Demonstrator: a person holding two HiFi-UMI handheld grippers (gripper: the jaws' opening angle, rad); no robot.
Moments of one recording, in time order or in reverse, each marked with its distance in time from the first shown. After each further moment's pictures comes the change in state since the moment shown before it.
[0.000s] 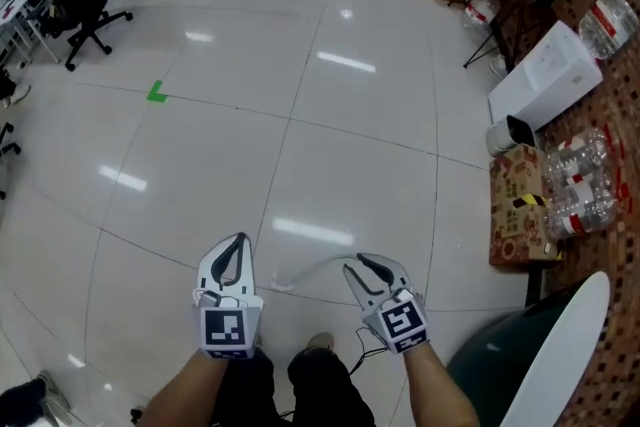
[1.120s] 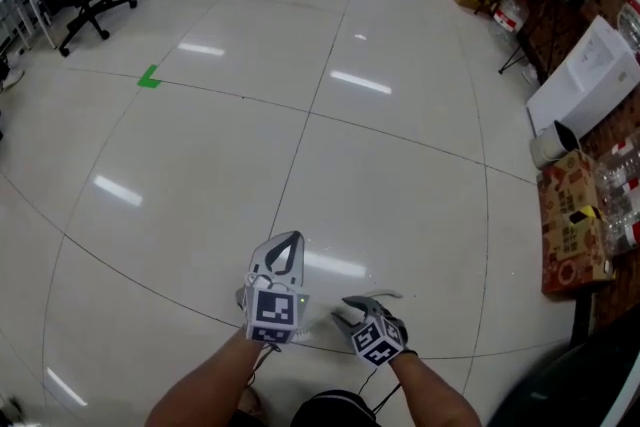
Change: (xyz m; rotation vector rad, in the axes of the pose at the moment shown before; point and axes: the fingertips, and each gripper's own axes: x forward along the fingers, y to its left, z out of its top) left arm 0.215 -0.026 -0.382 0.049 0.015 -0.149; right arm 0.294 0.059 -0.453 -0.184 0.377 0.211
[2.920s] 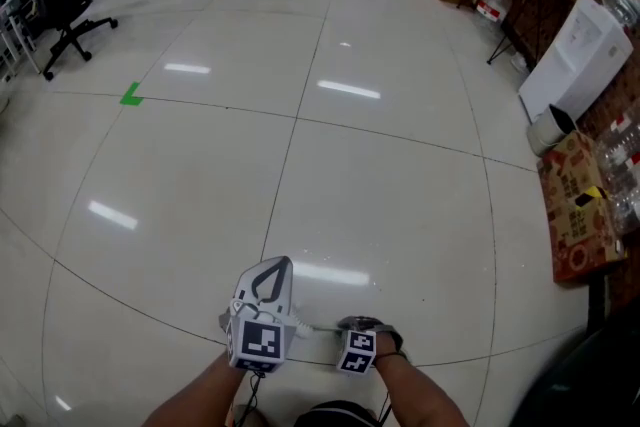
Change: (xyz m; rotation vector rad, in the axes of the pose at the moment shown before) left arm -0.005 -0.012 -0.037 0.120 -0.030 -0.071; right arm 0.103 0.031 -0.123 -0.365 0.389 0.107
